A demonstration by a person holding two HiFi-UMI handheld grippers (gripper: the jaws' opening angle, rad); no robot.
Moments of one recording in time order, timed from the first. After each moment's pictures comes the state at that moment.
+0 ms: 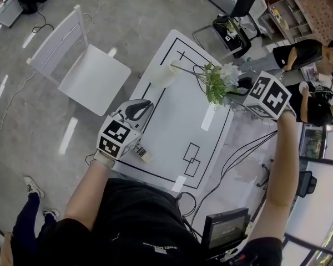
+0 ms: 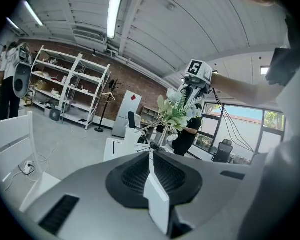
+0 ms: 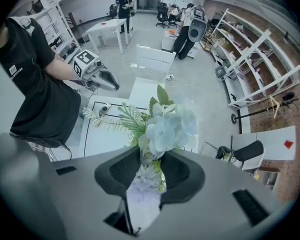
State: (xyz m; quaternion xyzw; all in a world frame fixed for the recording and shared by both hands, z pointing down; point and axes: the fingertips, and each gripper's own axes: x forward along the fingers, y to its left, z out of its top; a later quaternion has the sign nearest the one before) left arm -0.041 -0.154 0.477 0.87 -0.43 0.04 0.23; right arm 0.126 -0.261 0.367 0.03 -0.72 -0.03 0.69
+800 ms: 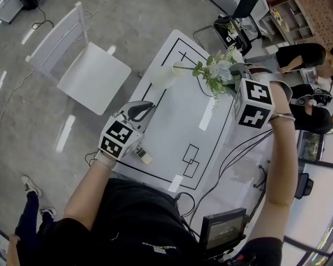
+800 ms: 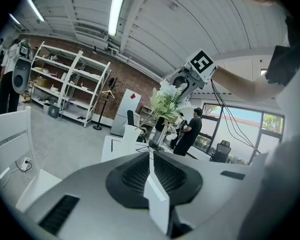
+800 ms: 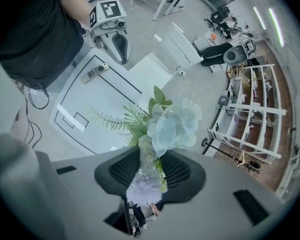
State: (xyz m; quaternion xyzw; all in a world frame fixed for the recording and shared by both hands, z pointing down) left arm -0.037 -0.156 0.486 0.87 -0.43 0.03 0.24; right arm 0.093 -0.280 0.363 -0.05 -0.57 -0.31 0.76
